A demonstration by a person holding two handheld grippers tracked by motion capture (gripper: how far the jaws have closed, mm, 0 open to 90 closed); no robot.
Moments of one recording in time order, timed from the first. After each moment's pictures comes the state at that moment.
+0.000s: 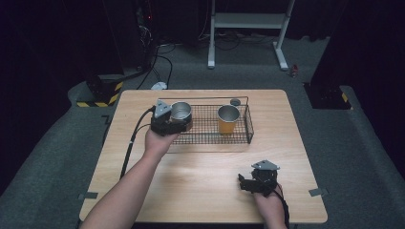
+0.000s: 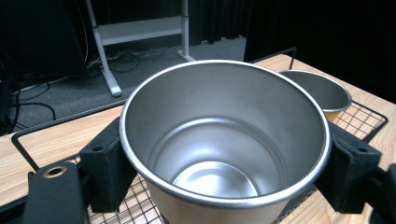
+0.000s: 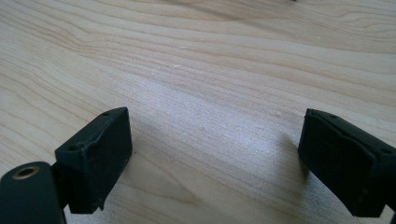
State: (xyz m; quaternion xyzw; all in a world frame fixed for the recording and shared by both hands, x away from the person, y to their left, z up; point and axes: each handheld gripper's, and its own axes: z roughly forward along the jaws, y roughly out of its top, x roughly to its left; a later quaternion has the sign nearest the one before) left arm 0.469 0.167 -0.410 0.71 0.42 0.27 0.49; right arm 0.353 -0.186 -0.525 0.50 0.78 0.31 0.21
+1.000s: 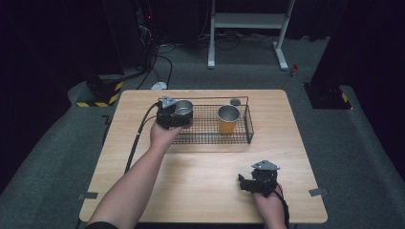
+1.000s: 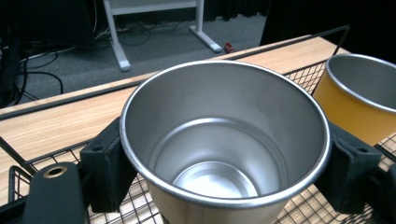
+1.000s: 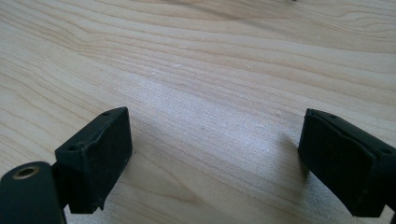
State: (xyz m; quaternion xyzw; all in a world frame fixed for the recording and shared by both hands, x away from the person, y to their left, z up) left arm 0.510 0.159 -0.432 0.72 0.46 0.25 0.45; right arm 0.353 -0.185 -0.525 0.50 0.78 0.31 0.21
